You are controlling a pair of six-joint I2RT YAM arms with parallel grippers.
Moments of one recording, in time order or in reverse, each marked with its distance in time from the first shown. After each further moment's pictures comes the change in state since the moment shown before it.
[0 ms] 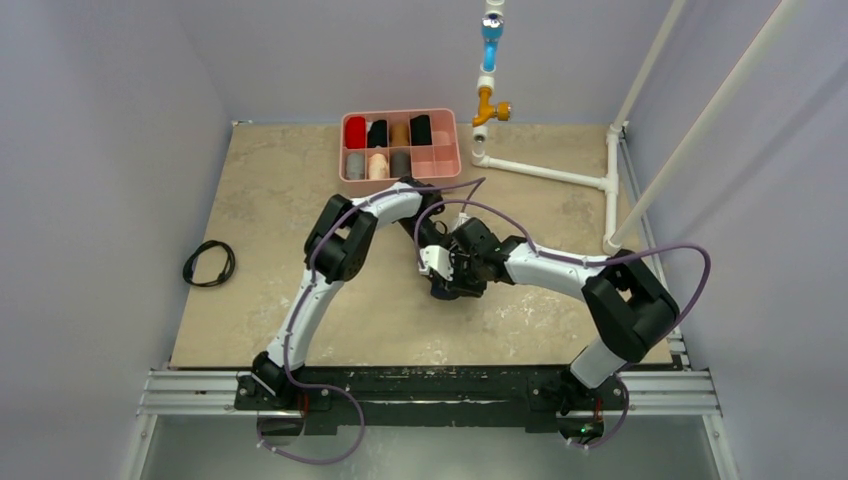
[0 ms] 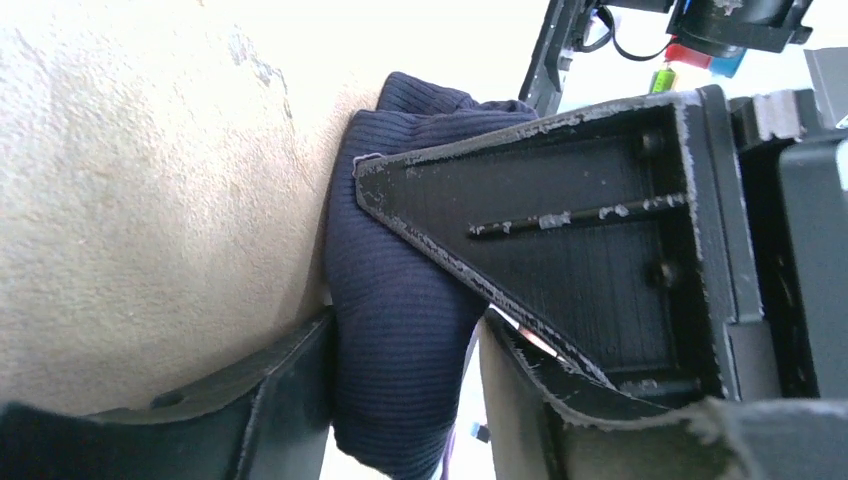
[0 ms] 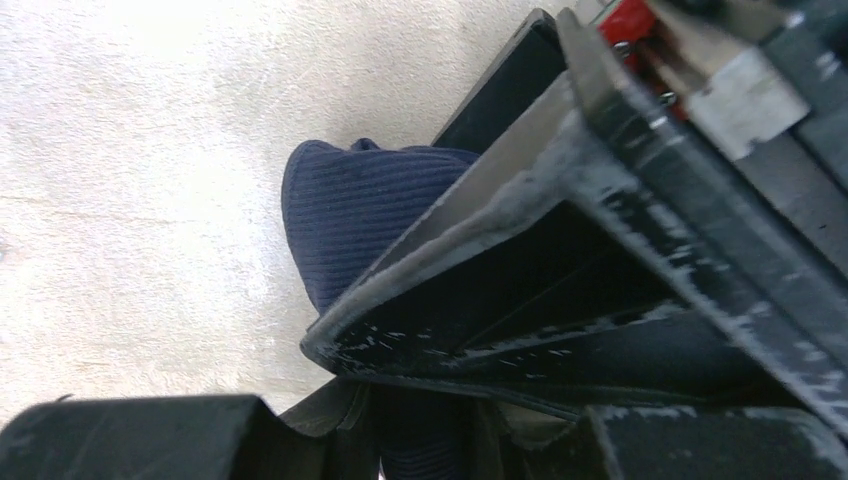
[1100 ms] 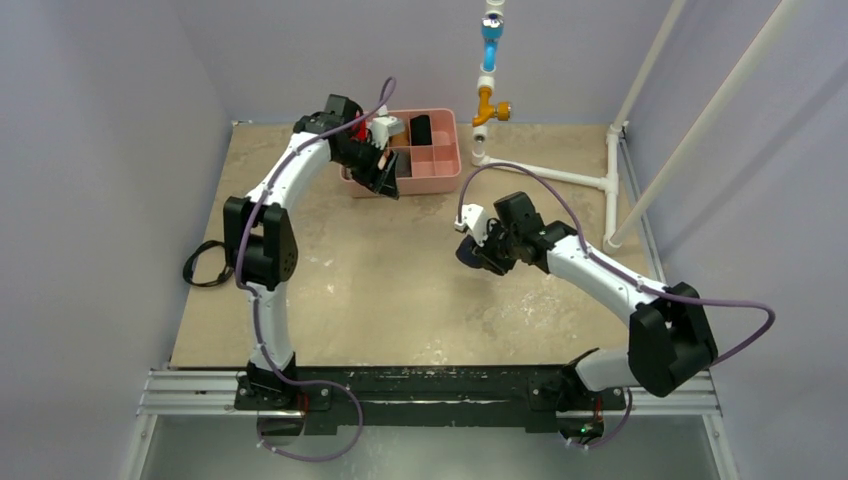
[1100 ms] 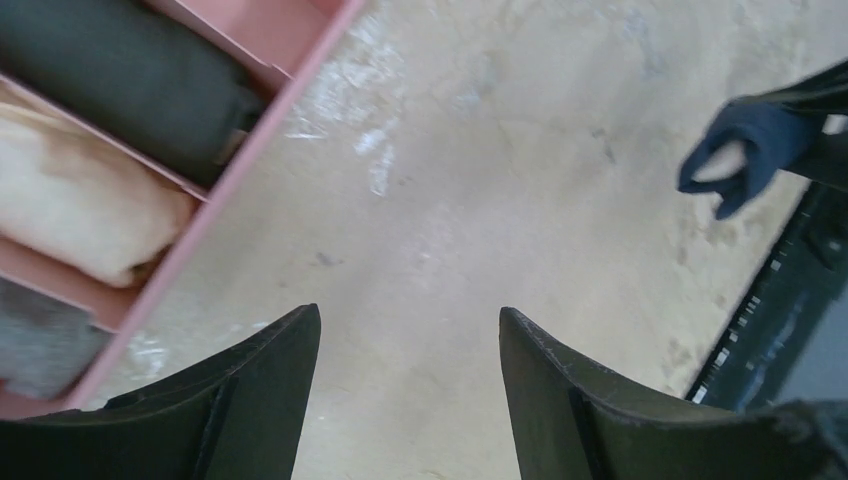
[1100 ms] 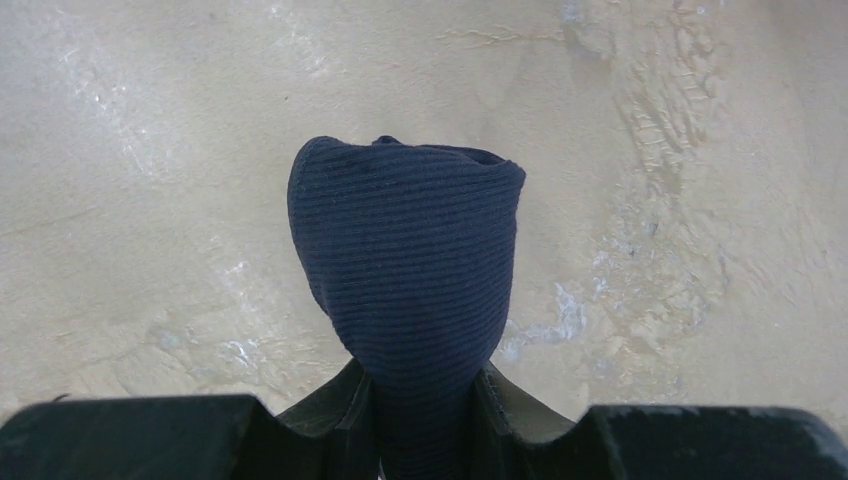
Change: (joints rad) left arm 0.366 -0.429 -0.037 0.283 -0.336 -0.006; right arm -0.198 -0.226 0.021 -0.105 0.014 0.174
